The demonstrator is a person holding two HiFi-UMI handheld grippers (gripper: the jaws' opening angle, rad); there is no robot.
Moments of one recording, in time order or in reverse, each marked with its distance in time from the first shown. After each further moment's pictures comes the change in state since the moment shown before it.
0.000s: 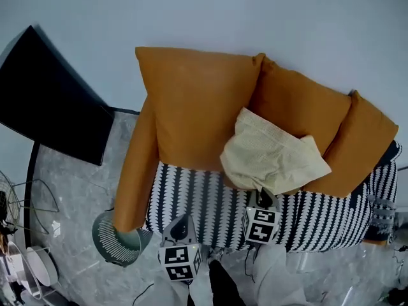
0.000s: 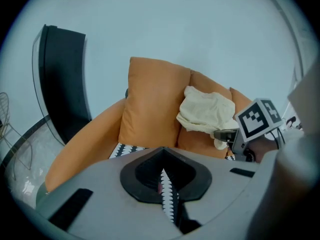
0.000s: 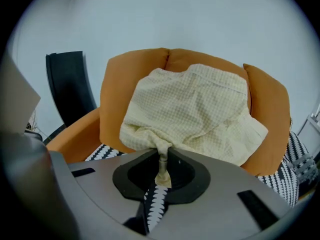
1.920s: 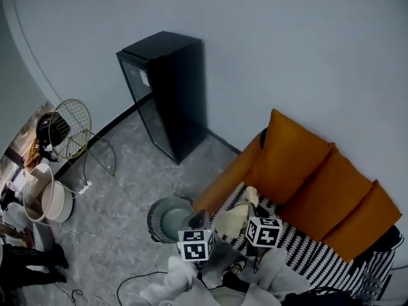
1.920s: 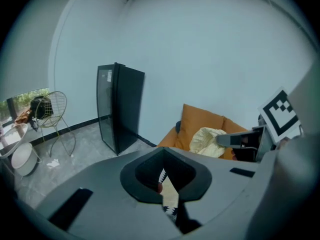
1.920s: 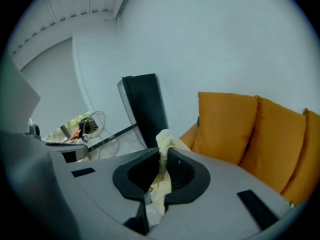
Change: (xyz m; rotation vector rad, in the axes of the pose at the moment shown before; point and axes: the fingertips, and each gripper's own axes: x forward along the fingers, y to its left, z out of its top) left arm -0.283 0.159 0.048 -0.247 -0.244 0.299; right arm -0.236 0.304 0.106 -0.203 -0.083 0.555
